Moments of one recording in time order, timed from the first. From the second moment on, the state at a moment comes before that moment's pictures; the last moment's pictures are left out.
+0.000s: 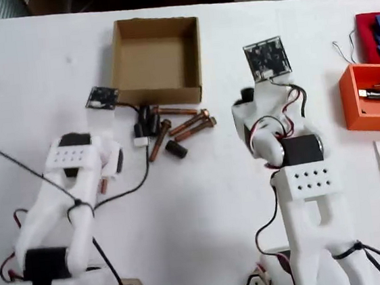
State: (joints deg) left arm -5.5 -6.2 37.8 57.0 -7.3; right arm -8.7 -38.5 37.7 48.9 9.8
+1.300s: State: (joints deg) left arm -5.6 12.5 19.4 61.2 -7.3; right arm -14.2 -38.5 30.5 48.2 9.8
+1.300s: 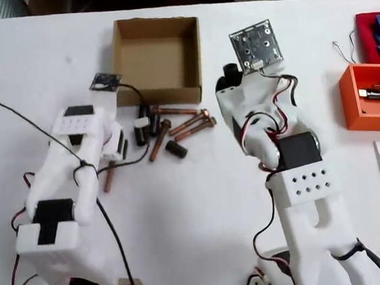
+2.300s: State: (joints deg) left arm -3.8 14.9 7.3 74.1 -6.9; right arm -14.0 -38.5 30.9 47.4 9.8
